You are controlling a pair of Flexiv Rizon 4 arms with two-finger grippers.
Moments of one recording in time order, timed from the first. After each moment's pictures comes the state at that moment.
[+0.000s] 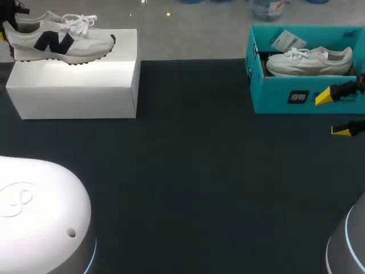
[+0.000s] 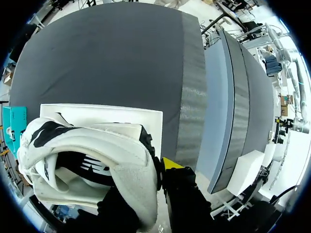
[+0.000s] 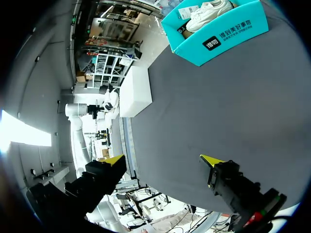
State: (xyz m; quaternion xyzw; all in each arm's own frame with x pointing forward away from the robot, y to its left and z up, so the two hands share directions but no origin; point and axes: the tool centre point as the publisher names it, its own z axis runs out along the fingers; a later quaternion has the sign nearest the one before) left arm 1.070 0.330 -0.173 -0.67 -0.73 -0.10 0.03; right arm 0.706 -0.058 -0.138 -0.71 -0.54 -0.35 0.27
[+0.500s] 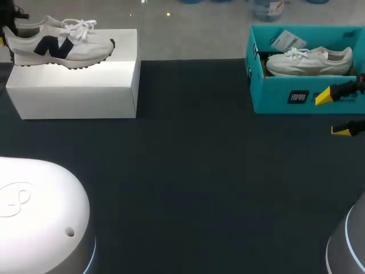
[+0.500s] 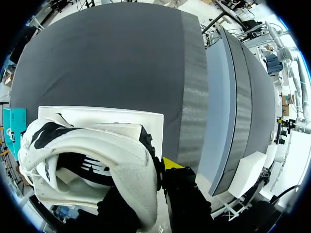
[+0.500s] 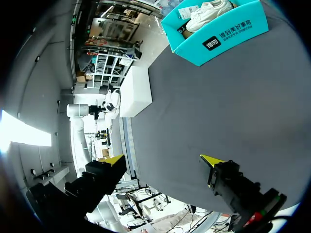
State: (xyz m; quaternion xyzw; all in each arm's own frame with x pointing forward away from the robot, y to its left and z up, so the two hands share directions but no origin) left arm 1.066 0.330 -0.186 -0.67 -0.73 -0.09 0.03; right arm 0.706 -0.058 -0.138 -0.71 -0.54 -0.35 0.27
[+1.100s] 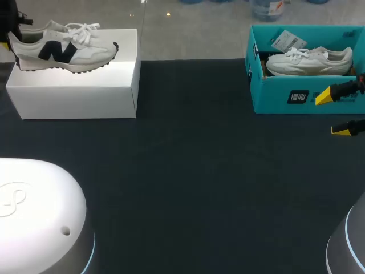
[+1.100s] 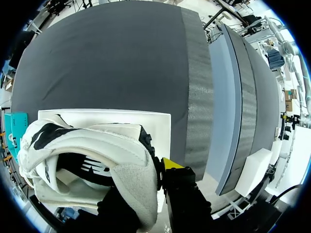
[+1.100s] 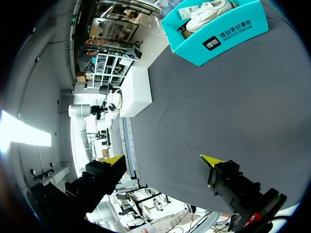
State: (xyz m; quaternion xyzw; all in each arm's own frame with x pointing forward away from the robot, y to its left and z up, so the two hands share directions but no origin) left arm 1.066 0.325 -0.211 -0.69 -0.72 -0.08 0.02; right arm 0.706 -0.058 -0.138 -0.71 -0.54 -0.35 0.27
